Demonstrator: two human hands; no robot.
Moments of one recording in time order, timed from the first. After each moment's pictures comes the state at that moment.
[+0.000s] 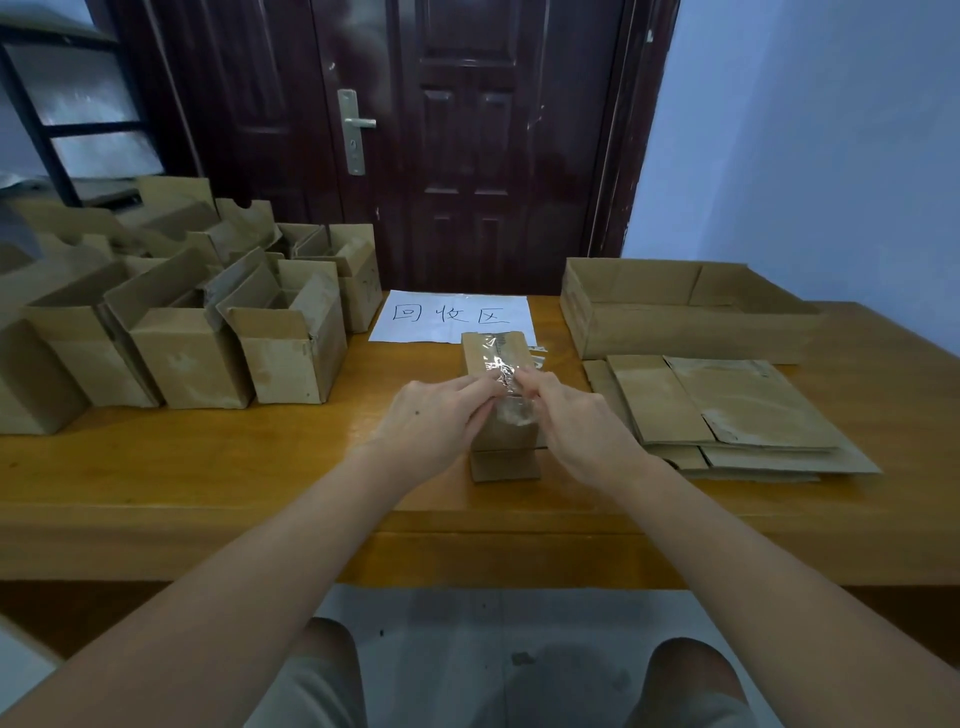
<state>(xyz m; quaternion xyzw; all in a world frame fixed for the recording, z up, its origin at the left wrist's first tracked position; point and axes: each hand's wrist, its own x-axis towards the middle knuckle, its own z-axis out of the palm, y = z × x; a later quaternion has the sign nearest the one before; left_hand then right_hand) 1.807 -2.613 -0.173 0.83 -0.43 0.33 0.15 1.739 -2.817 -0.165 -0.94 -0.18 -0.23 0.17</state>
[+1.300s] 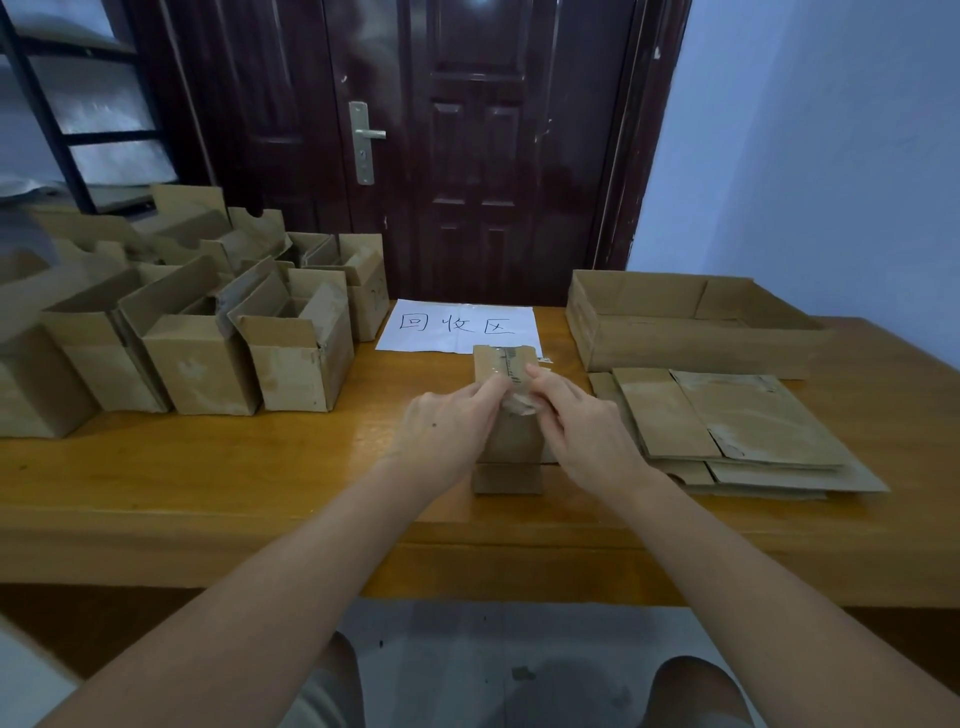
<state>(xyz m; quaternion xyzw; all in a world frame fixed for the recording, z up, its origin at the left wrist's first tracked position) 1.798 -2.624 -0.170 0.86 -0.36 0.33 0.13 1.751 -2.819 -0.174 -0.91 -0.17 -0.31 0.21</state>
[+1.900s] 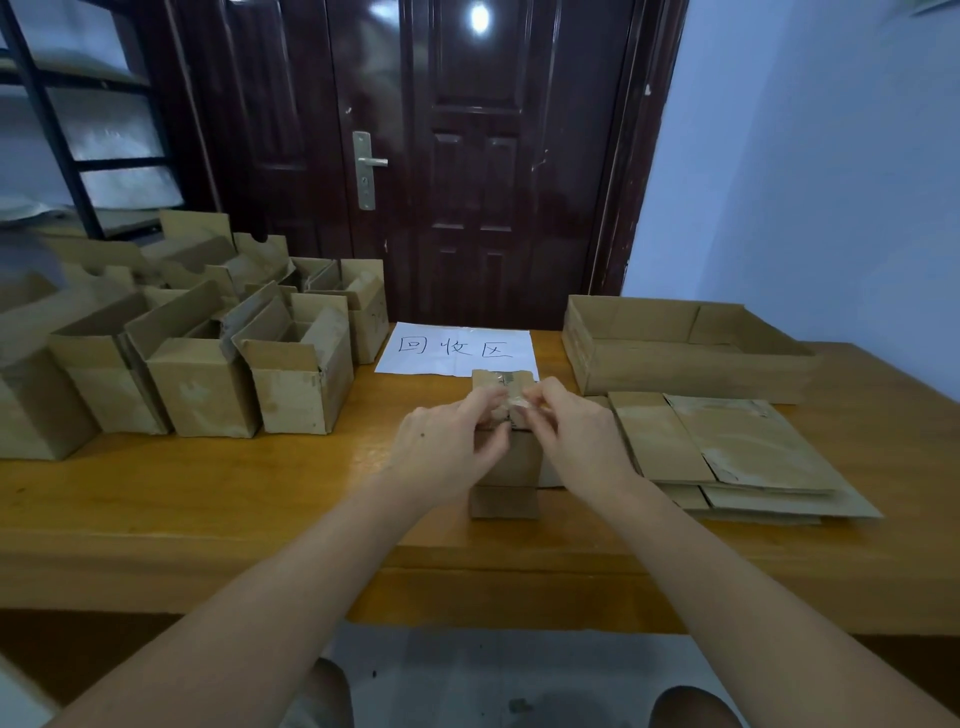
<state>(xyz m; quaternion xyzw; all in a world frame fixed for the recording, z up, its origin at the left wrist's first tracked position) 1.803 -2.625 -0.163 0.88 -0.33 0.28 0.22 1.762 -2.811 -0.156 -0.92 -0.10 -0.31 0.22</state>
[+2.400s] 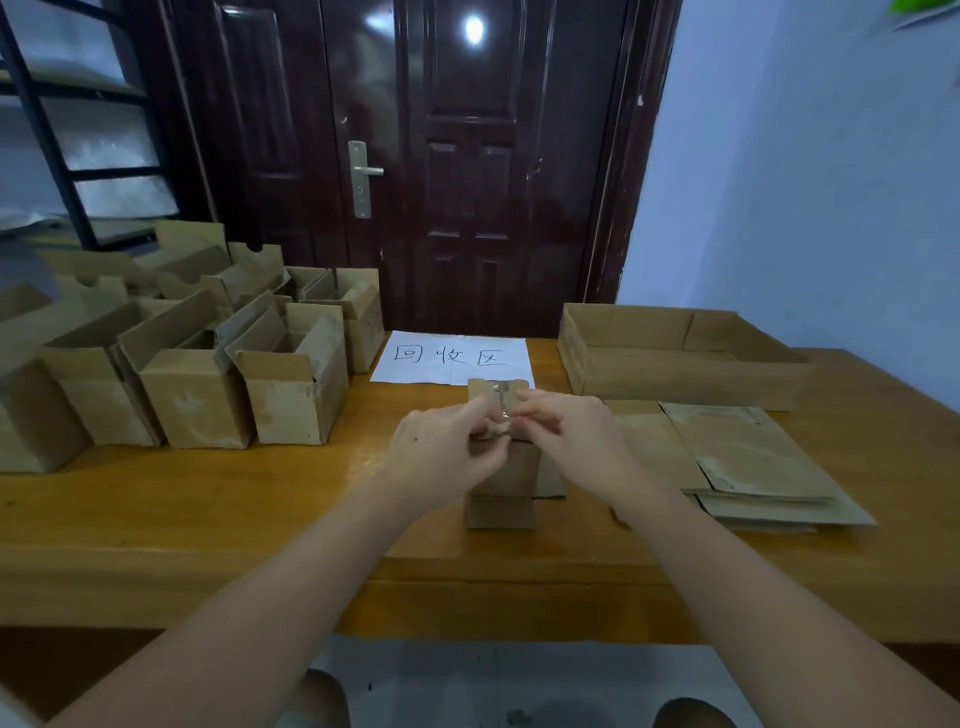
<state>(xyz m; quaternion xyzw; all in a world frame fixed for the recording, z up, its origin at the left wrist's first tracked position) 1.811 -2.622 -0.161 0.86 -0.35 0.28 0.25 1.761 -2.818 -0.133 -0.93 -0.11 -0.22 0.29</state>
